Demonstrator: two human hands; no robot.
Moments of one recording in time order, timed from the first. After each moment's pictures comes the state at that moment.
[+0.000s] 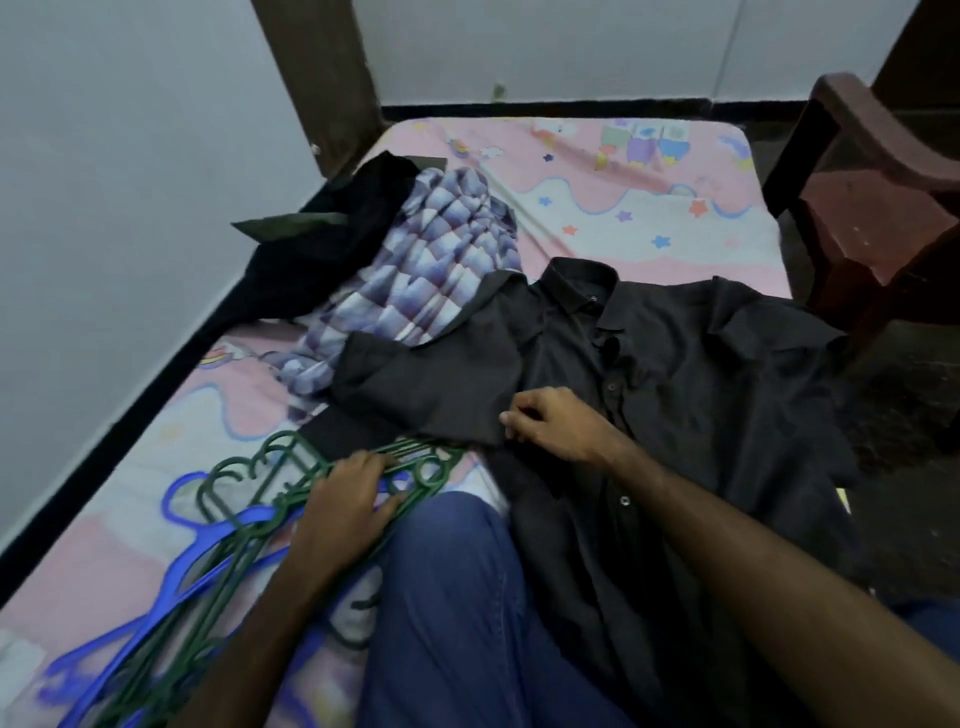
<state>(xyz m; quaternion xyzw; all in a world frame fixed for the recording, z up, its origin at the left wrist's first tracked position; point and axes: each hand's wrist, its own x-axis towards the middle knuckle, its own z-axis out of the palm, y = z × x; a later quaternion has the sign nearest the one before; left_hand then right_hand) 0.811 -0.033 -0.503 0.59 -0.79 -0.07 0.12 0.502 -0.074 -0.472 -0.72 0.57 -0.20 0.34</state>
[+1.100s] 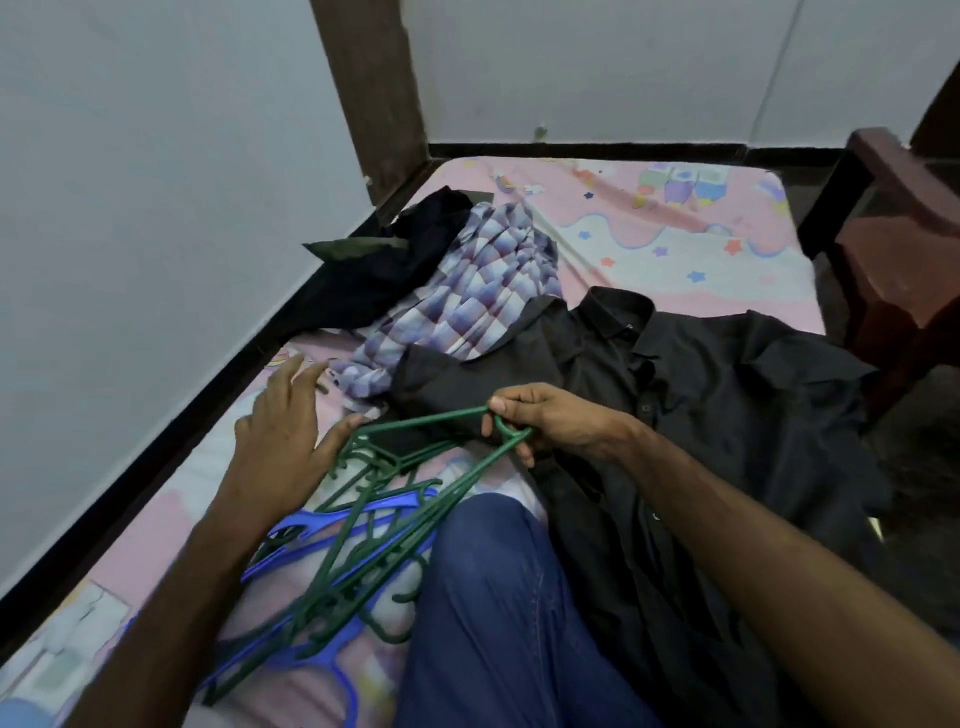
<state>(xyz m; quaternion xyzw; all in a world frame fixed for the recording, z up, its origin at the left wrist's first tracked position) 0.874 -0.025 -0.377 0.65 -0.73 0.00 0.20 0.556 -0.066 -0.412 -0.59 0.35 -0.27 0.68</state>
